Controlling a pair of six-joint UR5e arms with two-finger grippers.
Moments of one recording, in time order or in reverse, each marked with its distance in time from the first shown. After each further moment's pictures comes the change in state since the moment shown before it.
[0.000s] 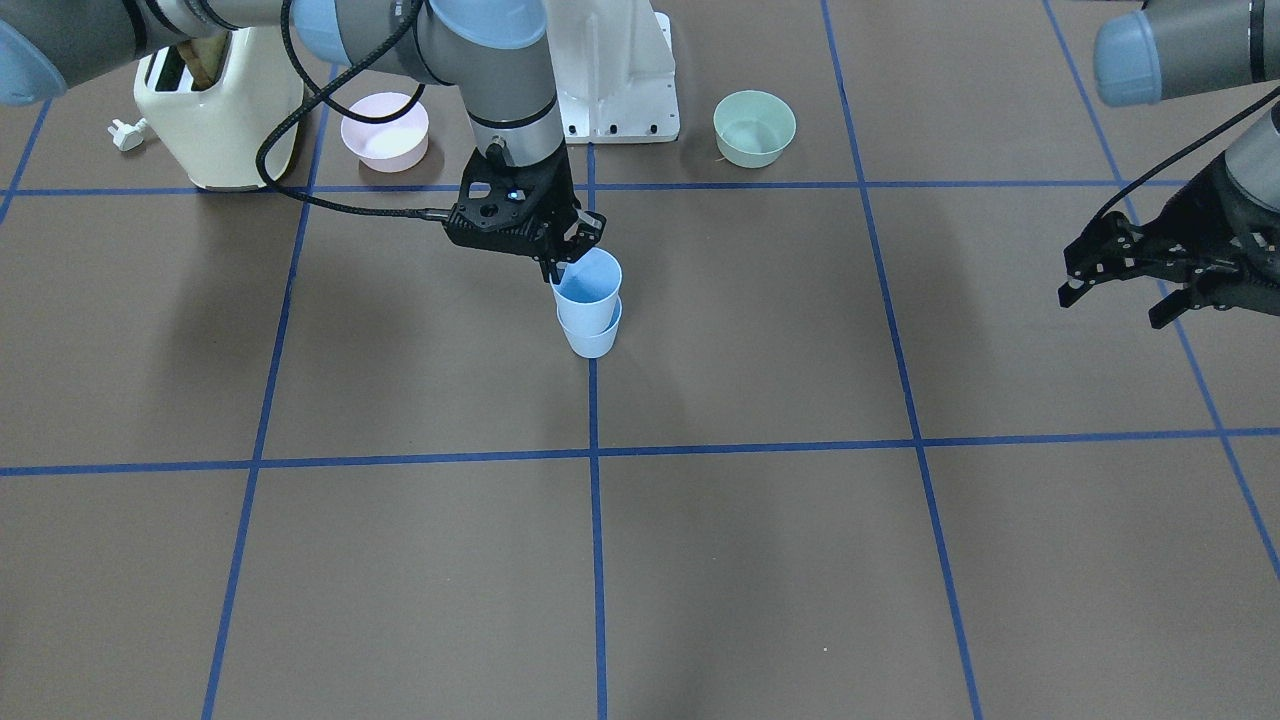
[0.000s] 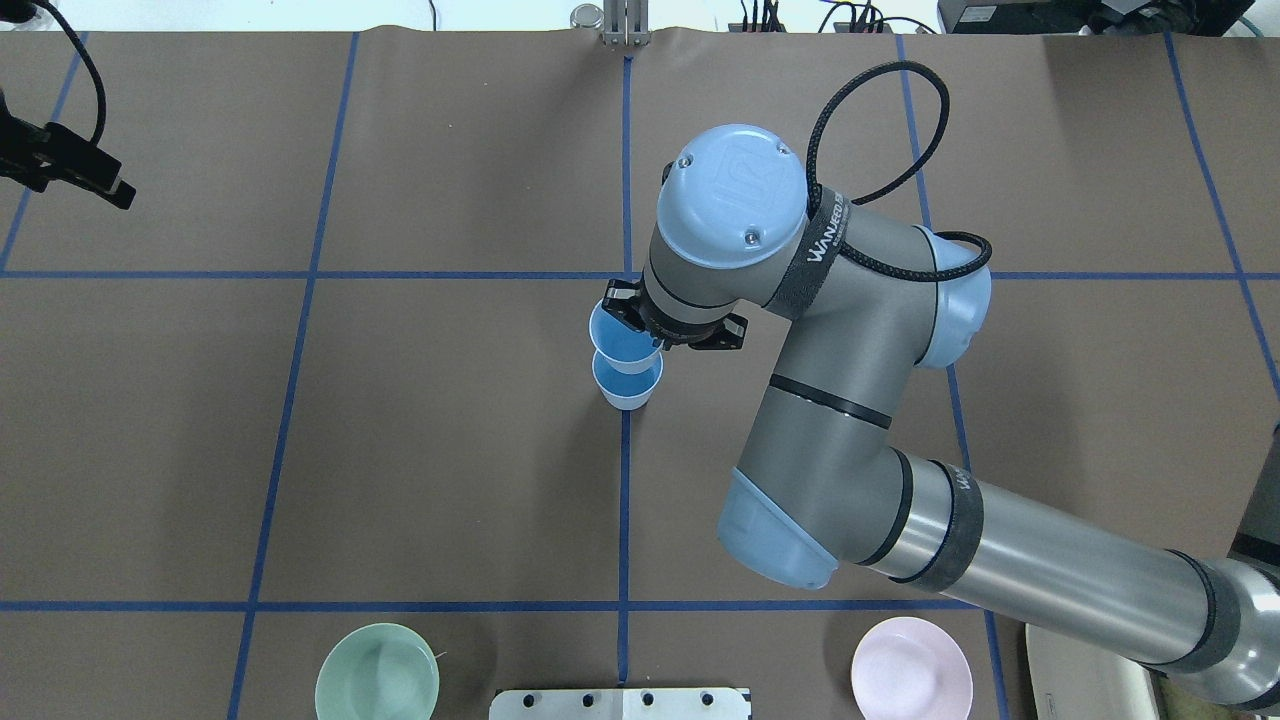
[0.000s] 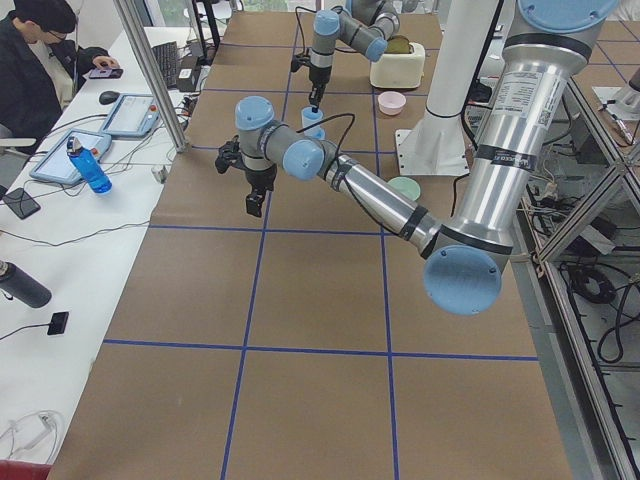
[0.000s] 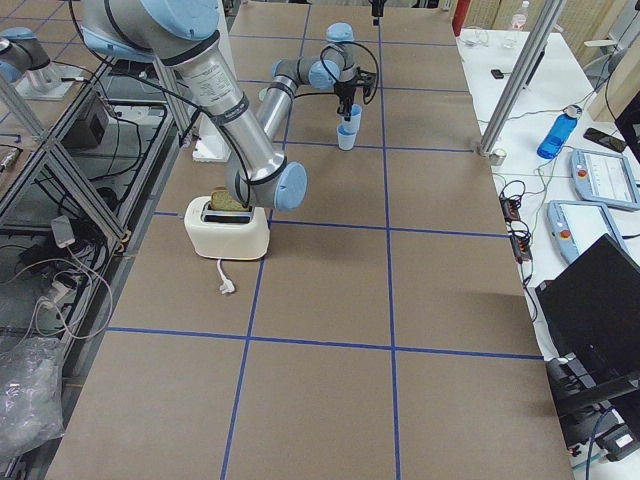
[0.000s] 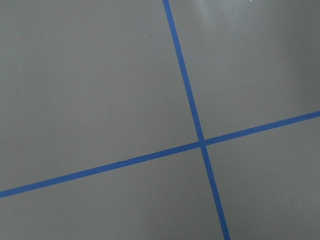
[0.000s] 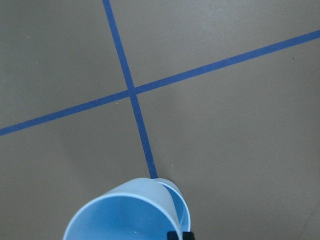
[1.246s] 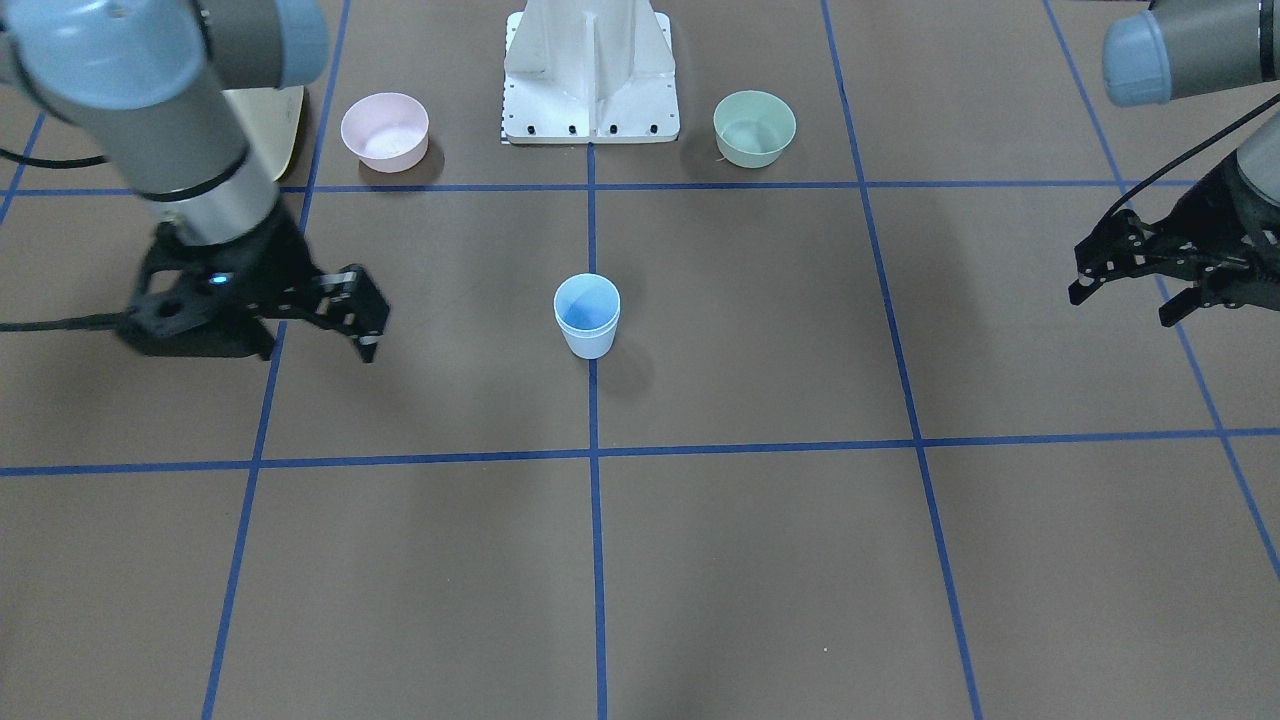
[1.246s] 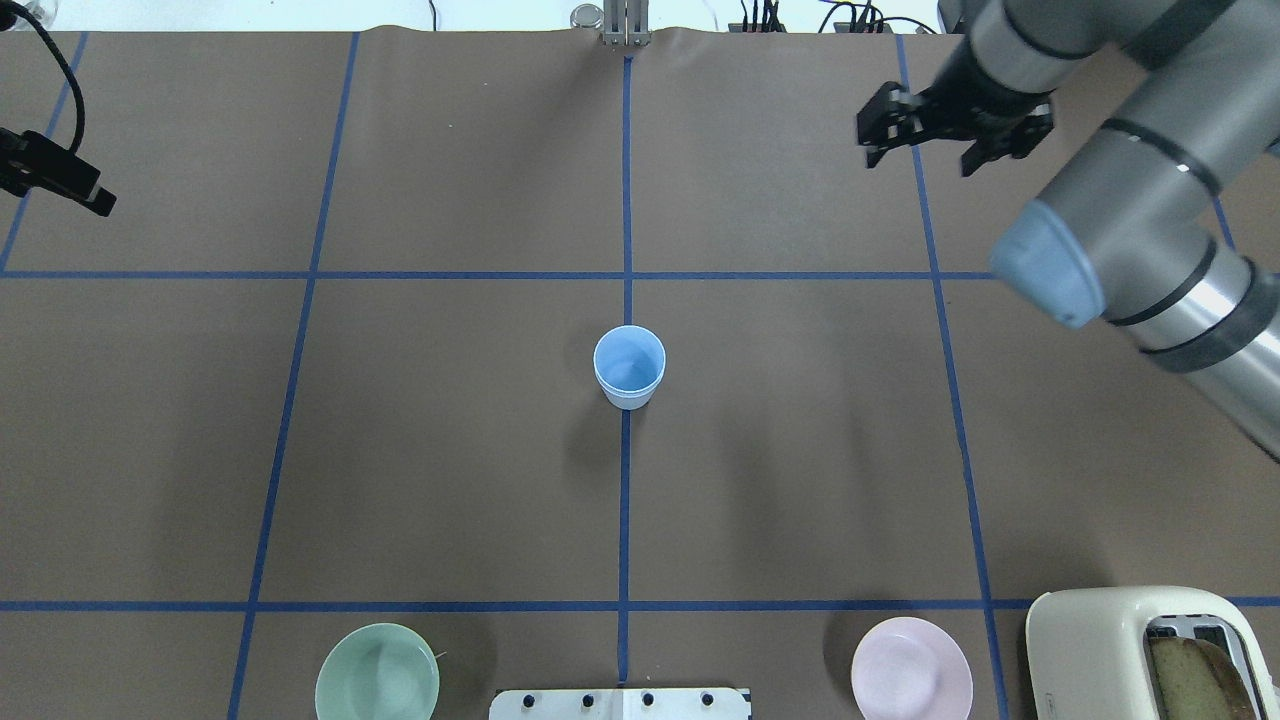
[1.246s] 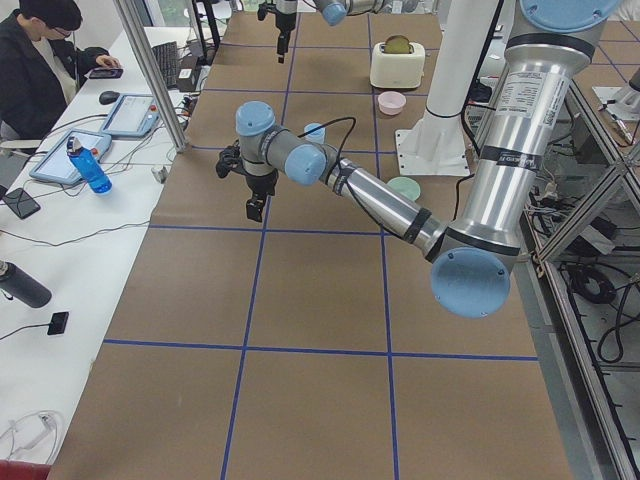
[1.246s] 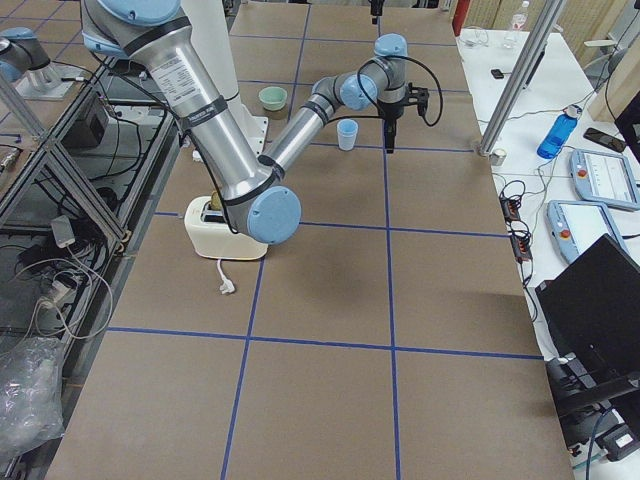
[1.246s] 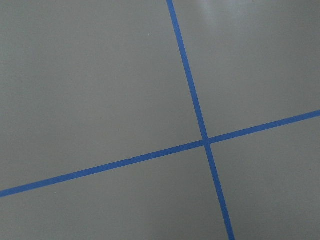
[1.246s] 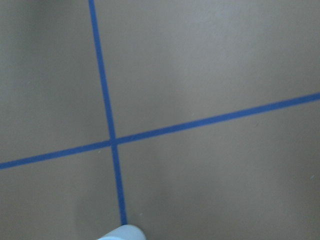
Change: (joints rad) left arm -0.030 0.033 0.006 -0.004 -0.020 0.075; right arm 0.486 -0.235 0.043 -0.002 0.295 -0.649
